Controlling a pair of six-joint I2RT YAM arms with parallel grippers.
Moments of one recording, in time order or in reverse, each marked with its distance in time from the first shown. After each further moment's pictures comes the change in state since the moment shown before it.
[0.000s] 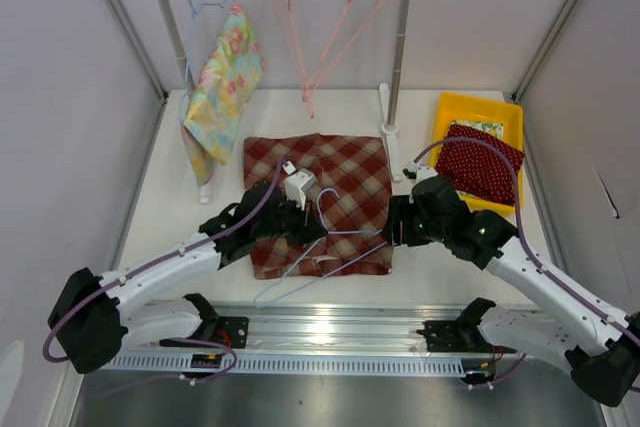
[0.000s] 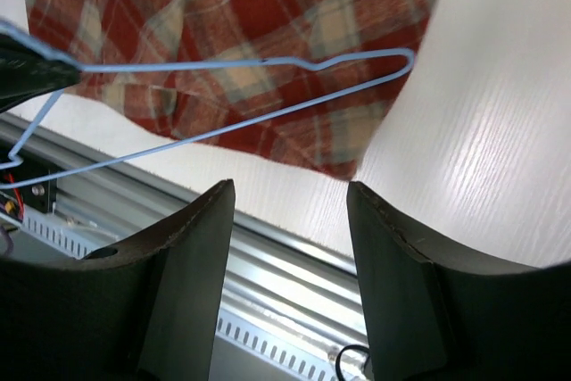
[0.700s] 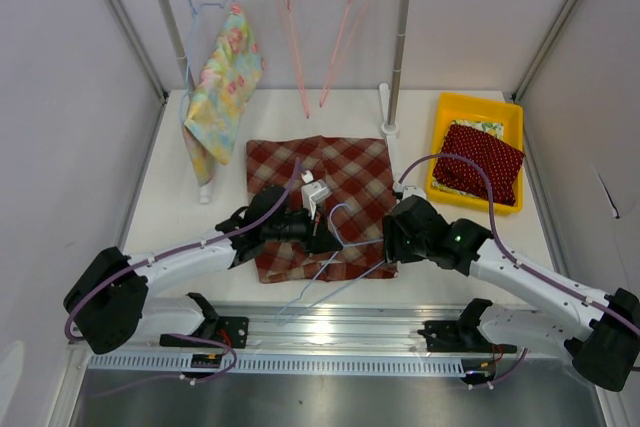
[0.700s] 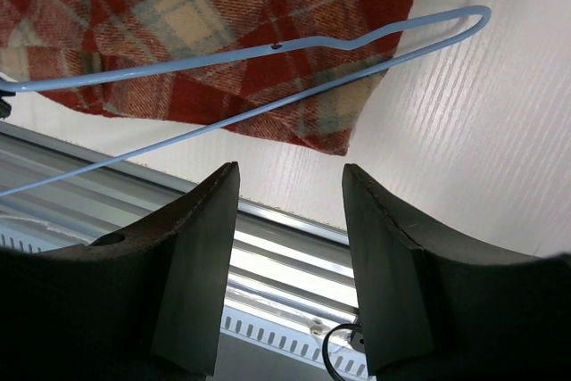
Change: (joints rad) left arm 0.000 0.153 -0.072 0.275 0.295 0.006; right arm 0.129 0.060 -0.128 0.018 0.119 0.086
